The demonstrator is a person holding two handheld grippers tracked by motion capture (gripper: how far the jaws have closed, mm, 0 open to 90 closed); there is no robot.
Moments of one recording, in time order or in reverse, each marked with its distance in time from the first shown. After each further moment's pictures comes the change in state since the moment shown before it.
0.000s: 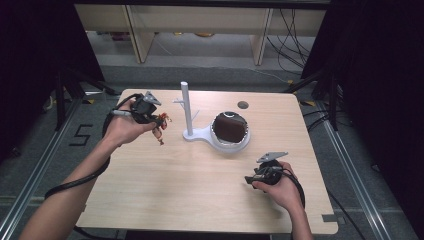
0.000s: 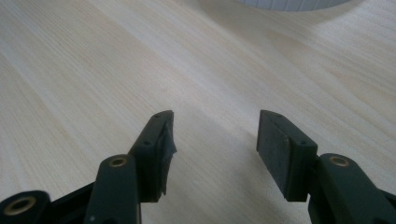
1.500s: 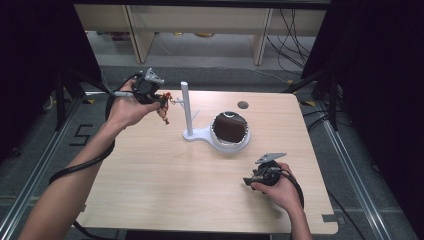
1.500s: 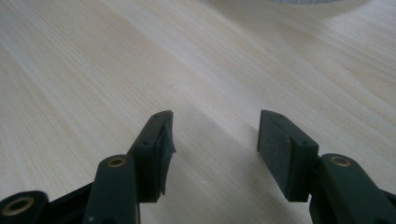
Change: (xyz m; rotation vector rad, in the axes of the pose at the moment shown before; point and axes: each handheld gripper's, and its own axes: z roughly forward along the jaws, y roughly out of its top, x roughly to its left) left arm 0.011 0.046 -0.020 -0.090 0.053 -0.027; right arm 0.000 -0.002 0.005 -0.003 0.009 -0.029
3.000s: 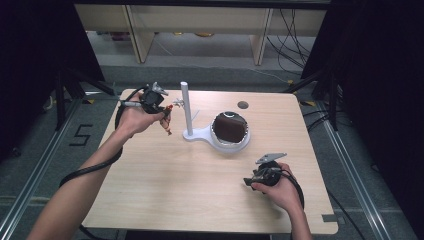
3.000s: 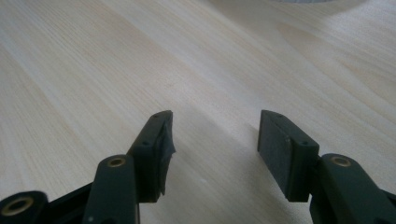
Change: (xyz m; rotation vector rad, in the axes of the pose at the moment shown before) left arm 0.000 -0.029 0.048 0.085 -0.032 -0.025; right arm 0.000 -0.001 0.000 0.000 0.000 0.006
